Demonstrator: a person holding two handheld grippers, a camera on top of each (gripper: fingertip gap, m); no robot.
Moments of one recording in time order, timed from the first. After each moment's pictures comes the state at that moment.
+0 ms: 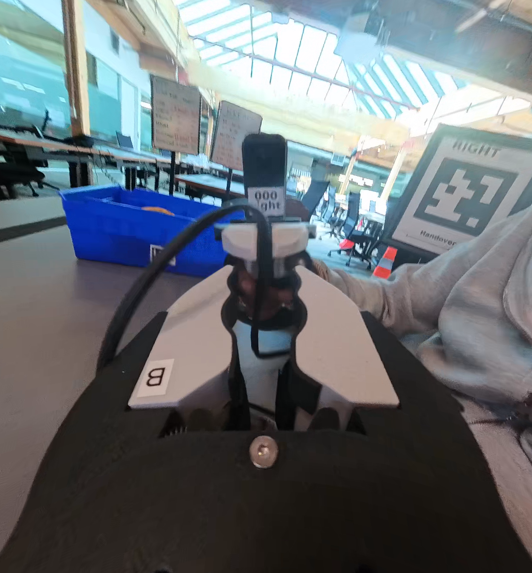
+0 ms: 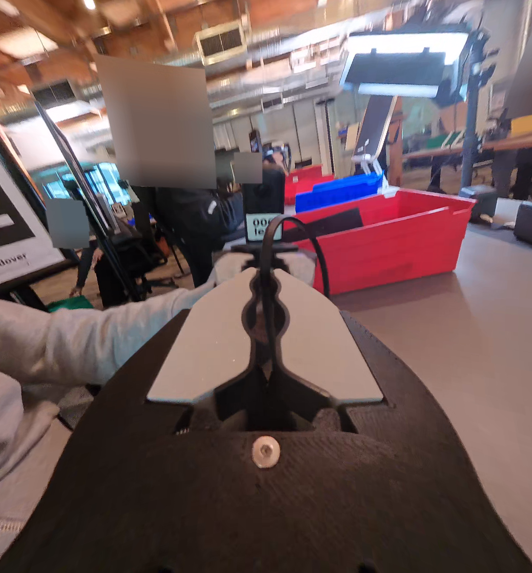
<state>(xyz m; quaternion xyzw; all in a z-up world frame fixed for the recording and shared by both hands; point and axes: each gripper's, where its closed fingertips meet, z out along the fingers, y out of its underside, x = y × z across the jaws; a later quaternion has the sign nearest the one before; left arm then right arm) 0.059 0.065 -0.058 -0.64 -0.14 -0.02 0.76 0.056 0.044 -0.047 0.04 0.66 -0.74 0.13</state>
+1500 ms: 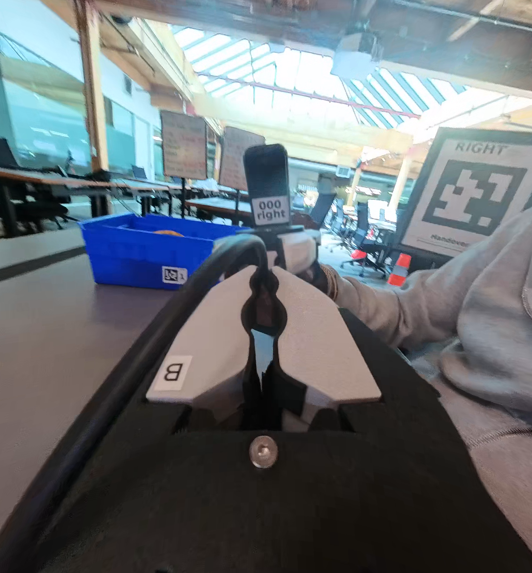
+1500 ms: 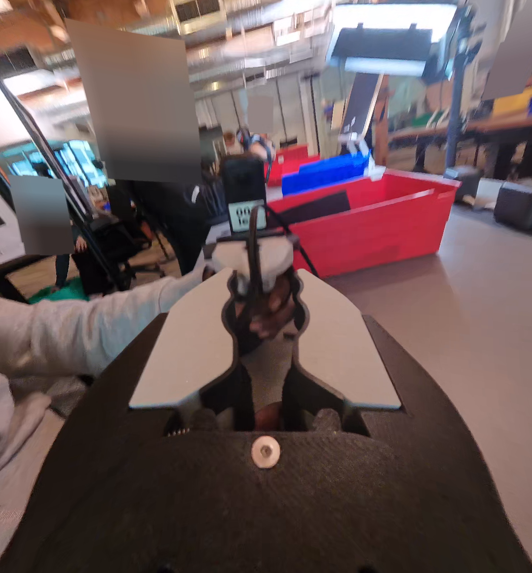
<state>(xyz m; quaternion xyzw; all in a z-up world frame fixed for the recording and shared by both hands) 0.058 0.061 -0.050 -0.62 -0.12 0.02 0.78 0.052 0.045 -0.048 0.06 0.68 -0.73 0.11</state>
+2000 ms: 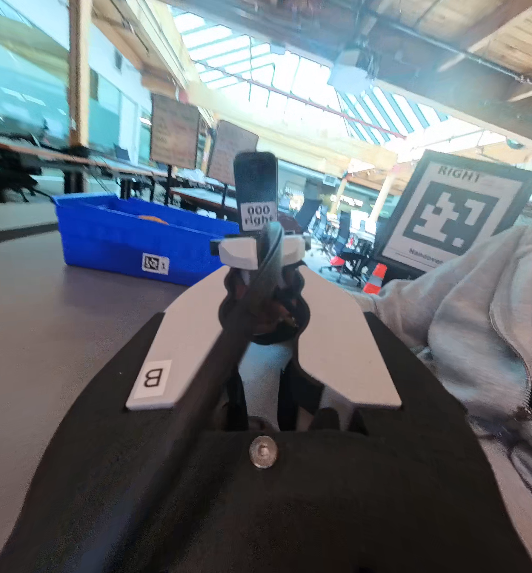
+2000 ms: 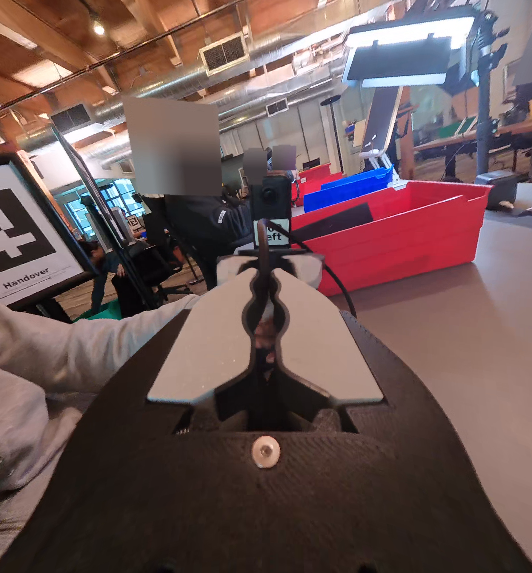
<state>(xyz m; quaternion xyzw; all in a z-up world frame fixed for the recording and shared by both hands) 0.060 0.066 -0.053 -0.61 -0.14 -0.04 0.78 0.058 0.044 -0.045 0.06 0.65 -0.74 0.17</state>
